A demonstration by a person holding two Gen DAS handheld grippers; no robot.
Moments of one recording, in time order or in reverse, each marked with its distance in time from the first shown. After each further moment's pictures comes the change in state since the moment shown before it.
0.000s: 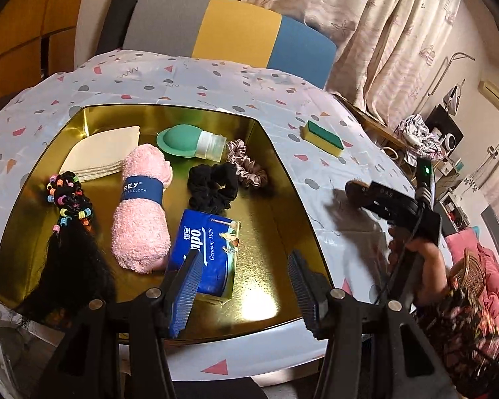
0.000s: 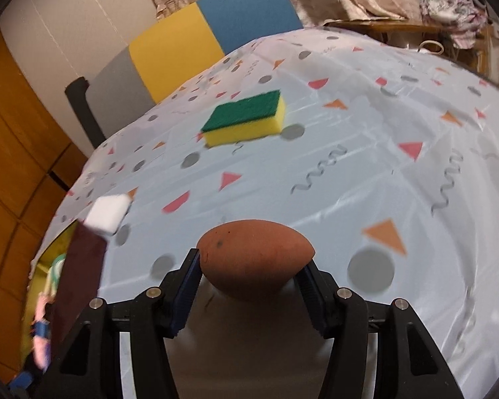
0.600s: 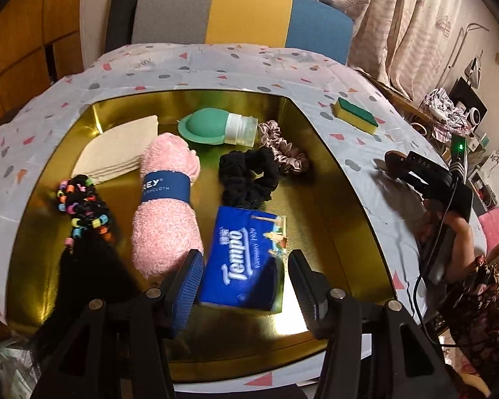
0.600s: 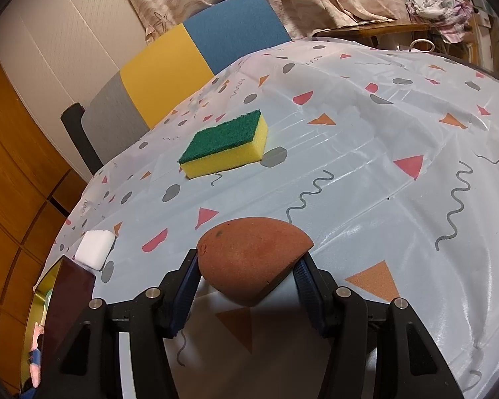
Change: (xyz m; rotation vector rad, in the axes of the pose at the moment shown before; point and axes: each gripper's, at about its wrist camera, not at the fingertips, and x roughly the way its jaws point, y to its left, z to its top) left arm 0.028 0.011 0.003 0.071 0.067 0.144; right arm 0.024 -0.028 0.023 0.056 -0.097 0.003
